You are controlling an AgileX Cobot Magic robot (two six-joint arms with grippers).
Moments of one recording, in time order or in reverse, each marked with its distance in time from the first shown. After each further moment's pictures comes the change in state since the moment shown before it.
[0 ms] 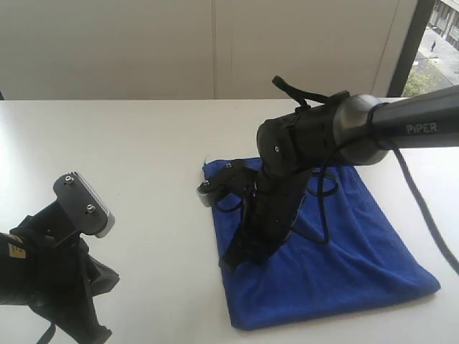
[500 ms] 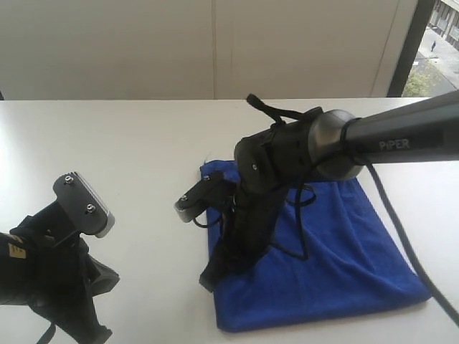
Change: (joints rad) left arm 0.000 0.000 0.000 0.000 0.000 -0.003; right arm 0.089 0.037 -0.003 0.002 -0.057 0.000
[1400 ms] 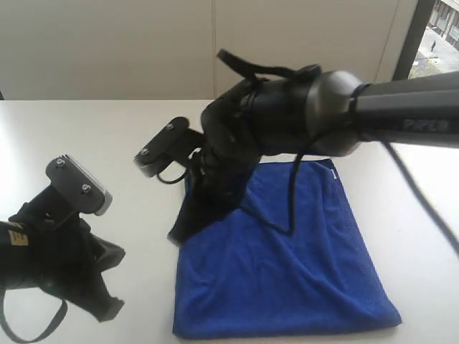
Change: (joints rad) left arm 0.000 0.000 0.000 0.000 -0.139 -0.079; right arm 0.074 -0.117 -0.120 -0.259 -0.001 0.201
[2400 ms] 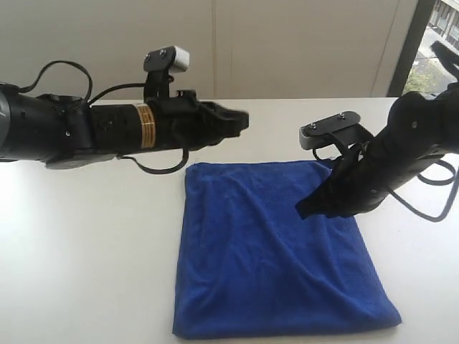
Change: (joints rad) left arm 0.116 0.592 -0.614 1.334 -0.772 -1.688; right arm -0.469 -0.206 0.393 0.294 -0.200 -0.159
